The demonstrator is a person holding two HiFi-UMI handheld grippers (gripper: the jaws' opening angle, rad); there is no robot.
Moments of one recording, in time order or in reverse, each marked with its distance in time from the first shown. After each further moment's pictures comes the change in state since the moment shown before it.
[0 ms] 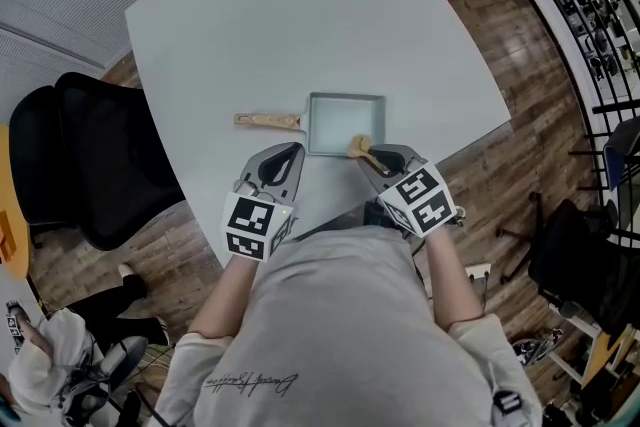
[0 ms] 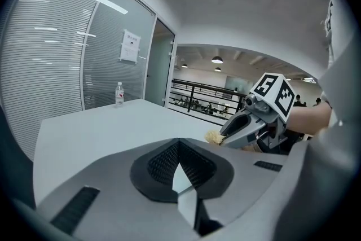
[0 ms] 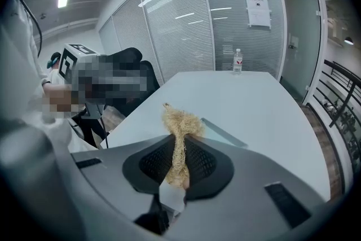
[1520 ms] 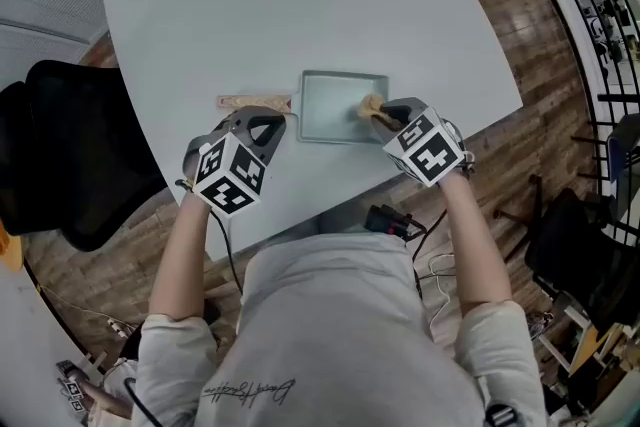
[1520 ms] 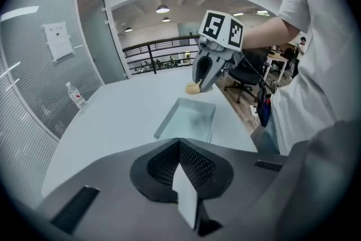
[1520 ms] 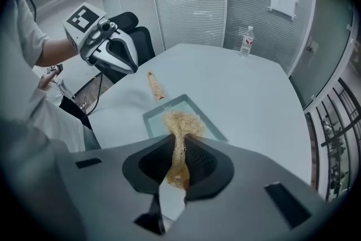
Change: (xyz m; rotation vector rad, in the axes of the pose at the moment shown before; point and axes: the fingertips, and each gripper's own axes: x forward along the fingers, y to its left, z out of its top) left arm 0.047 0.033 -0.066 0.564 0.460 -0.244; right arm 0.049 -0.073 -0.033 -0.167 0.264 -0.002
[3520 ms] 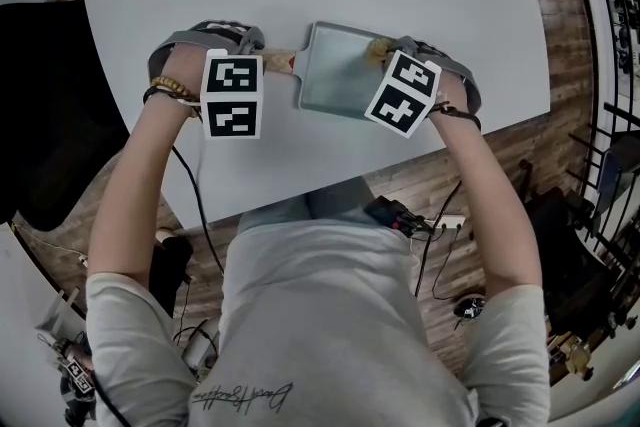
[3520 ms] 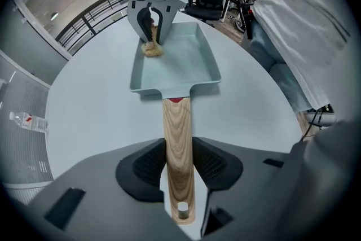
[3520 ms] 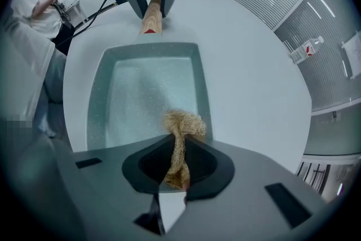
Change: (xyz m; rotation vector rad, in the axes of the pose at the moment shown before) left arm 0.078 0.032 -0.104 0.488 0.456 -0.238; right arm 0.106 -0.038 -0.026 -0.502 0.470 -0.050
